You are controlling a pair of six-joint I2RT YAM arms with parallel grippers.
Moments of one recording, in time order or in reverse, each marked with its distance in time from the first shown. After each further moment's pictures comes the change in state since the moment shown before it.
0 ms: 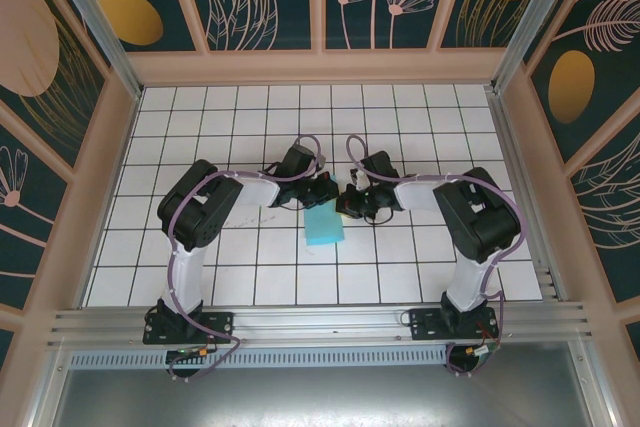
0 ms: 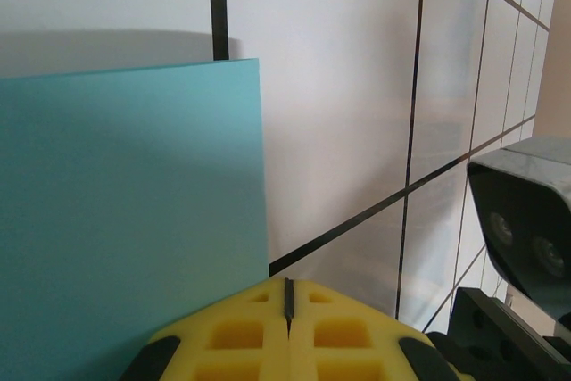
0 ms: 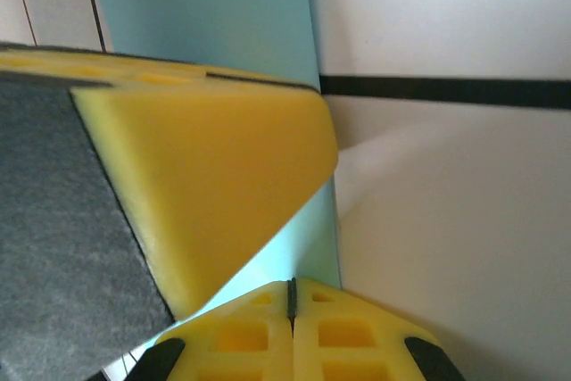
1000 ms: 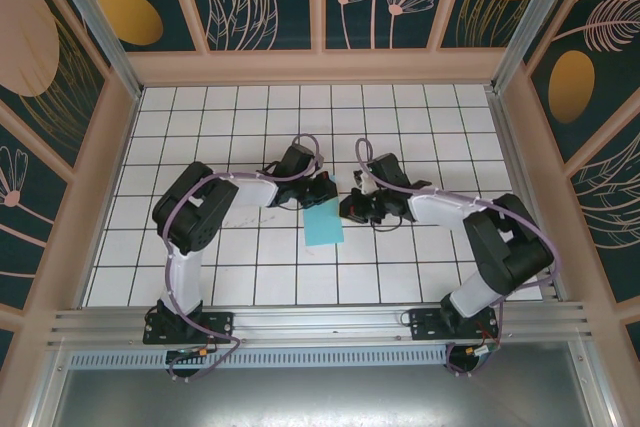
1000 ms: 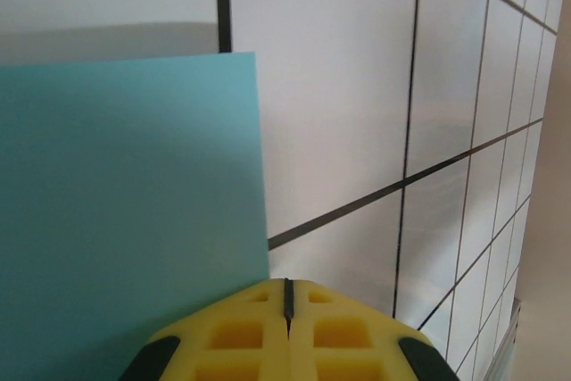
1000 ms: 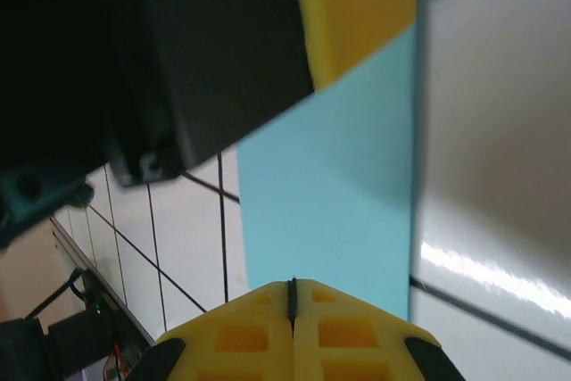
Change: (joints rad) left arm -0.005 -0.058 -0.008 -0.053 -0.034 0.005; right arm 0.030 -0.218 -0.068 -0.078 0.000 -0.006
